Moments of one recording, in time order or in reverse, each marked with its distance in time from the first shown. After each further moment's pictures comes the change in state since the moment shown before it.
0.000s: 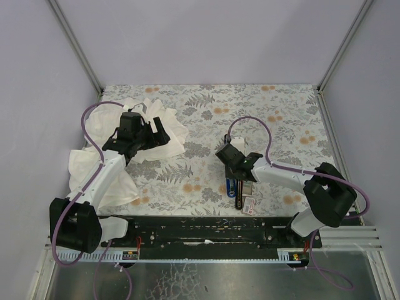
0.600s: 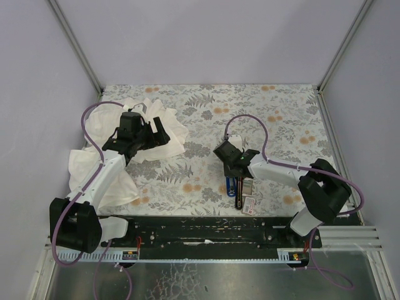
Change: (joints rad) left arm 0.000 0.001 0.000 0.000 0.000 0.000; right arm -0.013 0.056 0.055 -0.024 0.001 -0.041
